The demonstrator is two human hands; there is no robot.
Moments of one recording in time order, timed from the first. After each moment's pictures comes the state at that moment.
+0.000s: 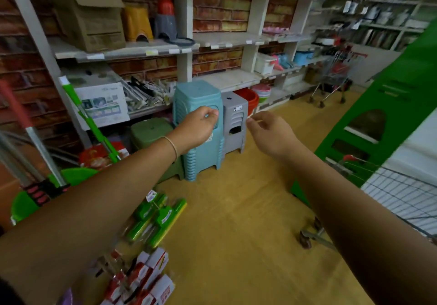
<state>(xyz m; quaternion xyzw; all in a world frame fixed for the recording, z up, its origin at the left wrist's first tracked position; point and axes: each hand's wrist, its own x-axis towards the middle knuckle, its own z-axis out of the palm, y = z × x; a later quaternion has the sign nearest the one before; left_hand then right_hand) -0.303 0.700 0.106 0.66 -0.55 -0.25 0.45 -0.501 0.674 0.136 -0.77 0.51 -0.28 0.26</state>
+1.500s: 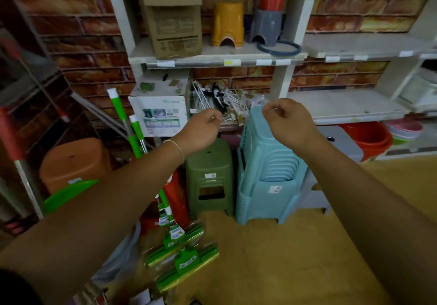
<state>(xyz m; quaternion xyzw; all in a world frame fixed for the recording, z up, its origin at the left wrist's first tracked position) -0.070 0.337 0.090 0.81 -0.34 -0.14 0.47 -0.221 0.181 0.124 -0.85 0.25 -0.27 0.39</state>
